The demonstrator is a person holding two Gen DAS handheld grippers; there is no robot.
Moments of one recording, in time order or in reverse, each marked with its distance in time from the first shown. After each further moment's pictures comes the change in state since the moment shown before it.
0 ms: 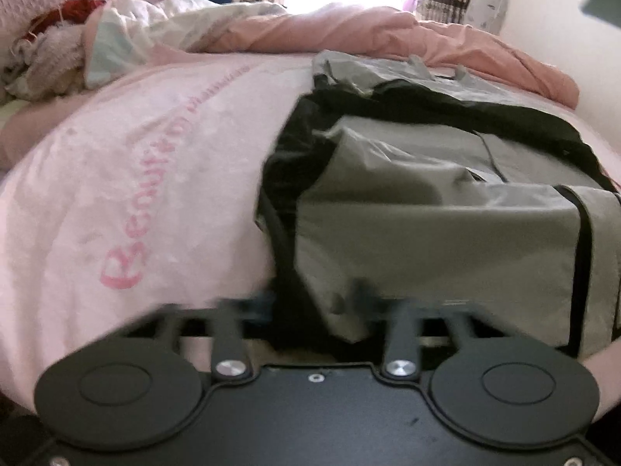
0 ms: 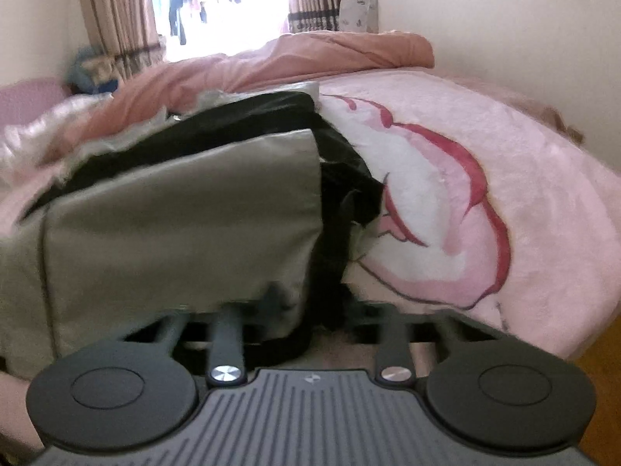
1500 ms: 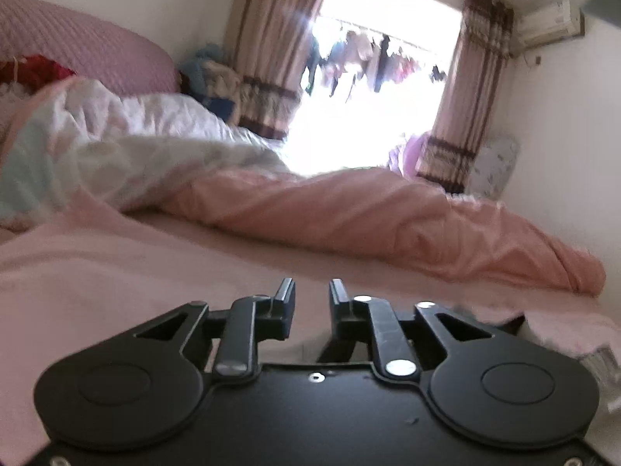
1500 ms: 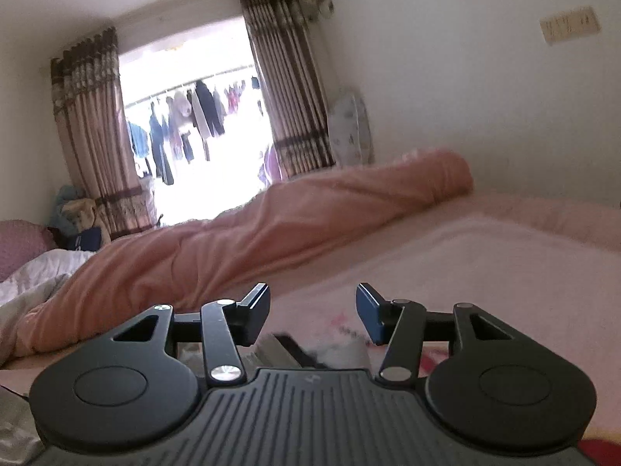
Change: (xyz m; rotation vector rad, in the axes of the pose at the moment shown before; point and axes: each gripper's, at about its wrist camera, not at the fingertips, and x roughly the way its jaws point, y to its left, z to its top) left arm 0.242 0.030 0.319 -0.163 -0.395 -0.090; right arm 0.215 0.035 0.248 0.136 -0.402 0.022
